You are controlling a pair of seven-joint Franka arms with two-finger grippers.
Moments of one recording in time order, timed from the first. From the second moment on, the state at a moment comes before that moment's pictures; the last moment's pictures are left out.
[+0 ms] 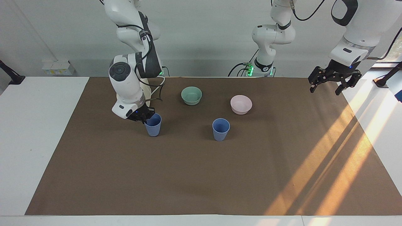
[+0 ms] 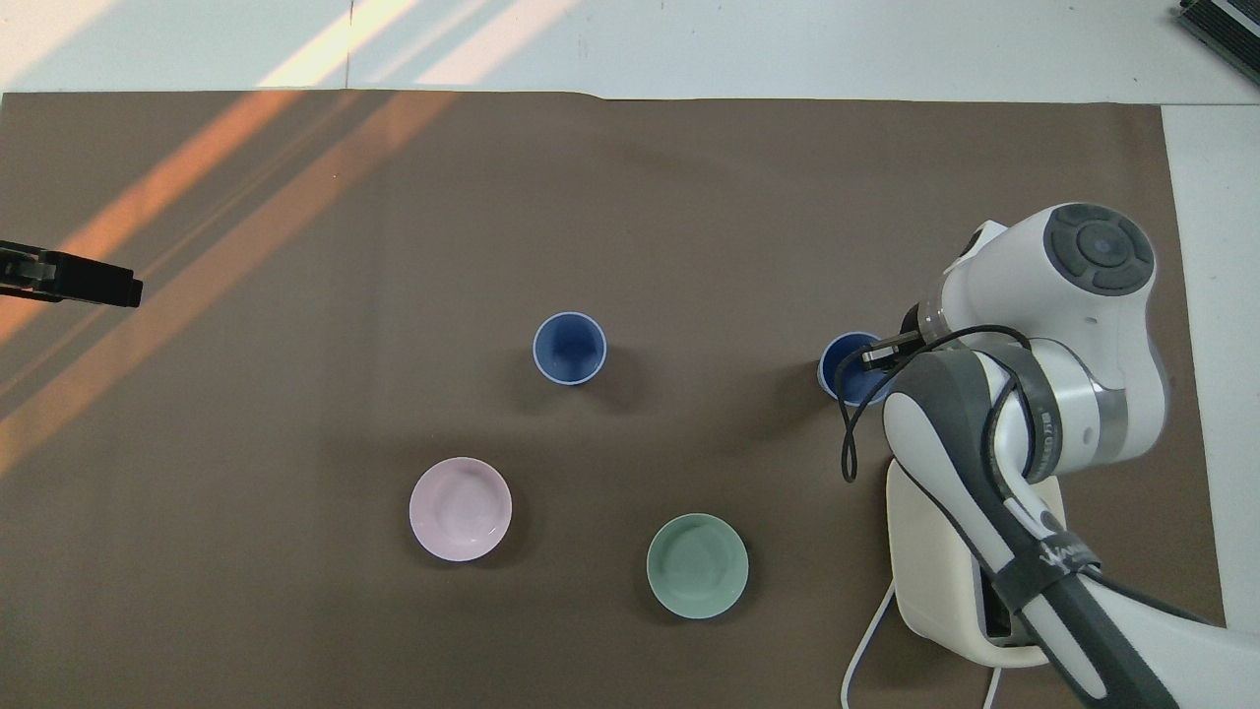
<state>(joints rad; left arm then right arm) -0.12 0.00 0.08 -1.56 -0.01 1.67 0.15 0.17 0.15 0.00 -1.93 0.02 2.02 -0.01</state>
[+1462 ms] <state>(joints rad) -0.12 0.00 0.08 -1.56 -0.01 1.60 0.07 0.56 0.35 0.02 -1.34 0.15 1.78 0.62</state>
